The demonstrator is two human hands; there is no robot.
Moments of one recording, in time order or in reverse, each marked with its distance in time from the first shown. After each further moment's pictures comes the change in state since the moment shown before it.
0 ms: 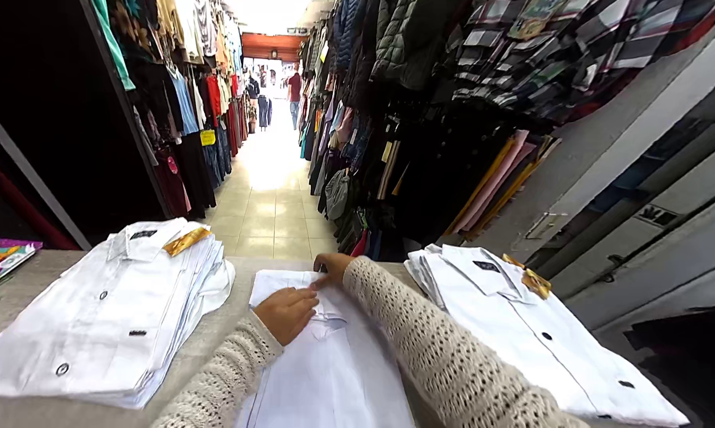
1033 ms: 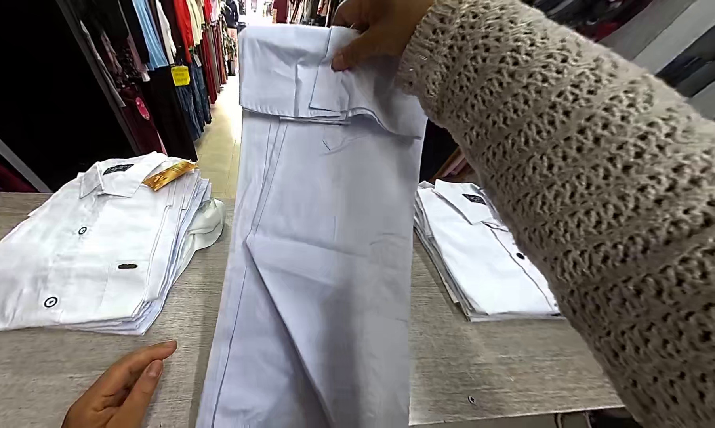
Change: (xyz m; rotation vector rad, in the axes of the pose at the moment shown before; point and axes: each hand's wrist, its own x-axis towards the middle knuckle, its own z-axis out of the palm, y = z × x) left_hand -0.202 0.115 -0.094 -0.305 0.532 -0.804; right_hand -0.027 -0.057 -0.224 -0.077 0.464 -0.465
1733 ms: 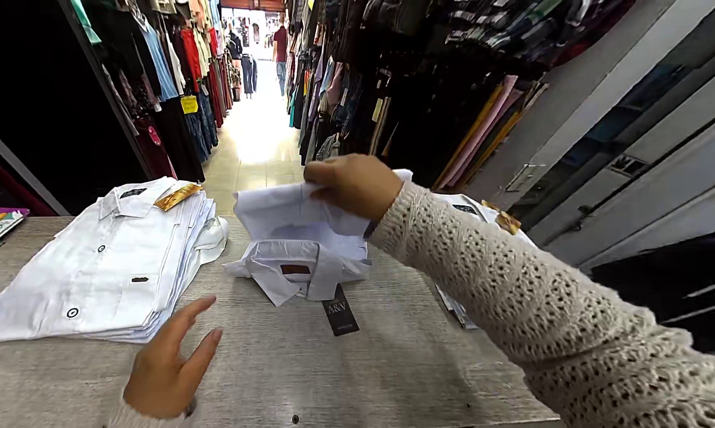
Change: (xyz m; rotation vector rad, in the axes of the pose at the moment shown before) left_hand 0.048 0.013 0.036 0.346 -0.183 0.277; right_hand -0.133 -0.098 0.104 -0.432 -0.028 -0.022
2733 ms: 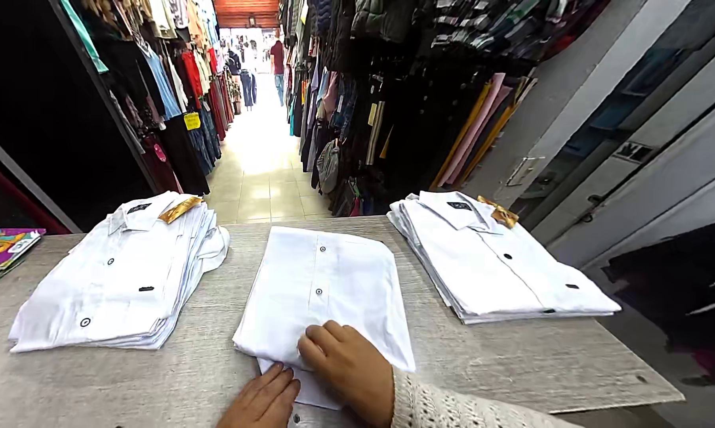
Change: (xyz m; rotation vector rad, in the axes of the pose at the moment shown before) left_hand -0.053 0.041 0.077 0.128 -0.038 0.521; right_hand -0.148 -0.131 0.129 0.099 0.244 -0.081
